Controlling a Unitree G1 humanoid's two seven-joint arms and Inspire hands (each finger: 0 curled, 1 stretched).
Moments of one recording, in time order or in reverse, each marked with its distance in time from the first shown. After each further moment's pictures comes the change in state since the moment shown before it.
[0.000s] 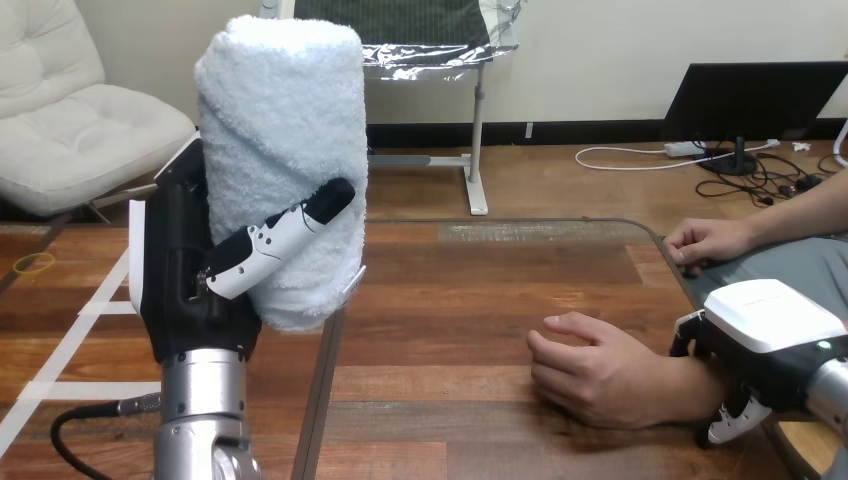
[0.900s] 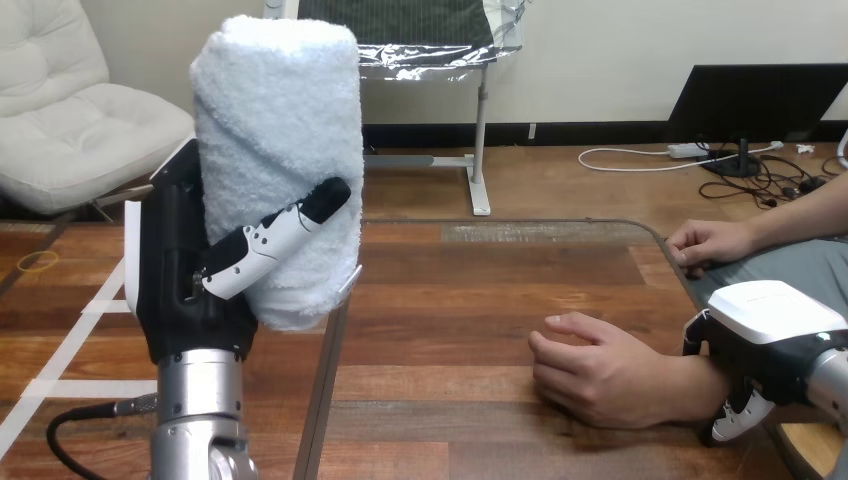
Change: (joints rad) left arm 0.000 -0.001 0.011 0.000 0.000 0.000 0.000; right arm -0.041 0.000 0.019 0.013 0.037 0.064 0.117
